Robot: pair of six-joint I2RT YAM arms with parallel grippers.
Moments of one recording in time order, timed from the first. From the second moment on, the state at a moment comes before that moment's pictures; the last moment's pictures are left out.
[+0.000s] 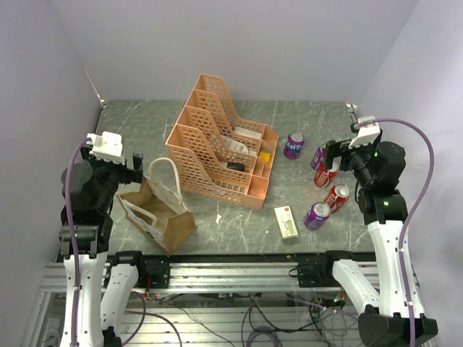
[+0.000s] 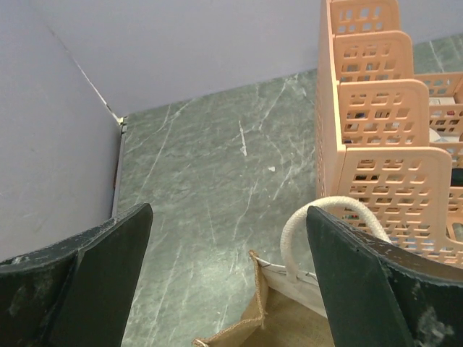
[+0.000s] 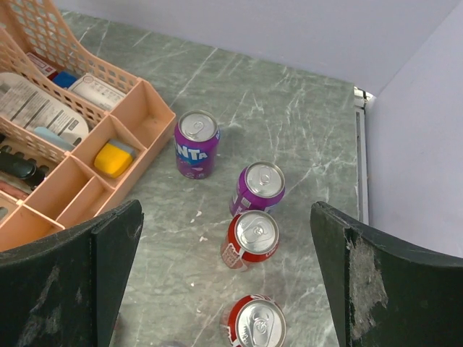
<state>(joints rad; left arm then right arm) 0.03 0.58 0.95 -0.45 0.14 0.19 -0.04 0.79 0.97 -0.38 -0.18 -0.22</state>
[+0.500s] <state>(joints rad) 0.04 0.58 0.94 -0.48 0.19 0.26 -0.03 0.81 0.97 -0.38 -0.22 -0.22</state>
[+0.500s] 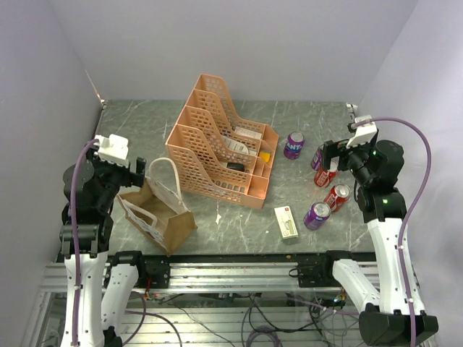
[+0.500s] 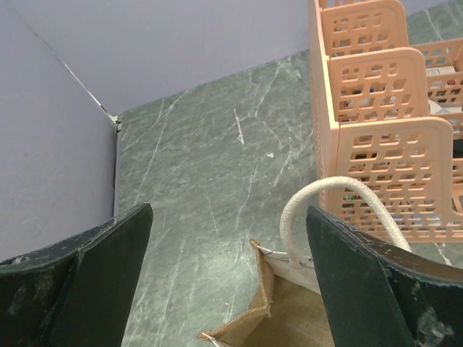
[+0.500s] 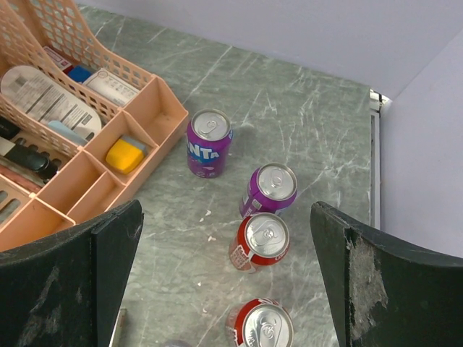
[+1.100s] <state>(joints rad) 0.04 0.73 1.03 -0.79 0.43 0.49 -0.03 0.83 0.97 -0.40 -0.24 -0.25</state>
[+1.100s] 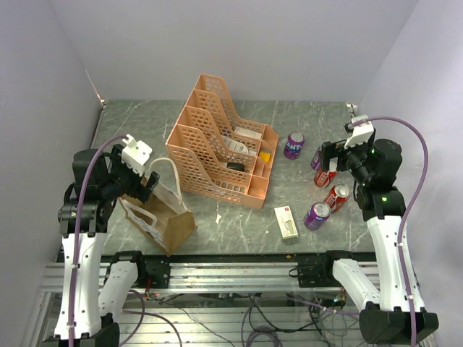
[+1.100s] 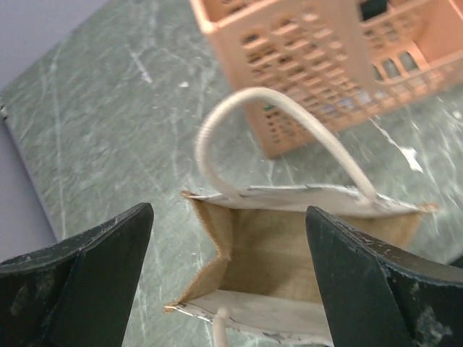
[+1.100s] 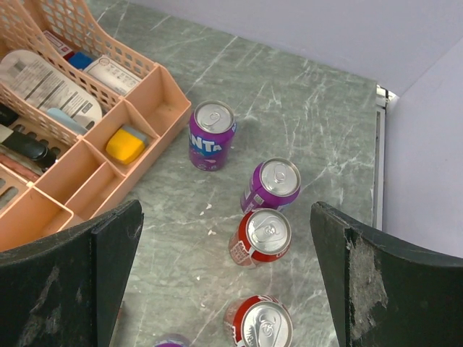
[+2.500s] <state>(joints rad) 0.04 0.78 1.37 -1.47 0.45 1.18 -0.03 0.84 0.96 -0.39 -0.27 -0.25</state>
